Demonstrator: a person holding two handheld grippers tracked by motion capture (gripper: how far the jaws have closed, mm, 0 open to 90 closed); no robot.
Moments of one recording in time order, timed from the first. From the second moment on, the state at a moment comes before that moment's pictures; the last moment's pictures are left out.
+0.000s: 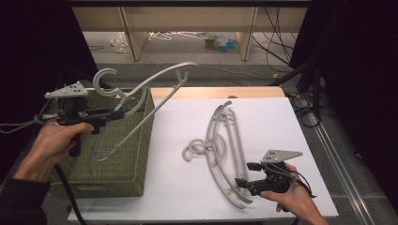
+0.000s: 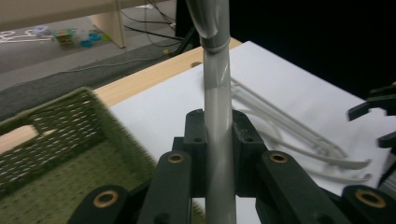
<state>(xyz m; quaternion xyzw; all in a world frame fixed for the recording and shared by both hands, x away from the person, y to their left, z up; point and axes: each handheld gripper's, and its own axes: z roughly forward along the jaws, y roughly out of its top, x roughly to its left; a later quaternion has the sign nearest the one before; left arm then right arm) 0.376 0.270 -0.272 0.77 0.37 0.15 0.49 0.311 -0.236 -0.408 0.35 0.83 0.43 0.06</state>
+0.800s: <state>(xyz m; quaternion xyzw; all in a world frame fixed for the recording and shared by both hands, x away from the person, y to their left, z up) 0.386 0.359 -0.324 0.76 0.43 0.20 0.44 0.313 -0.235 -0.415 0.35 0.83 0.42 0.06</state>
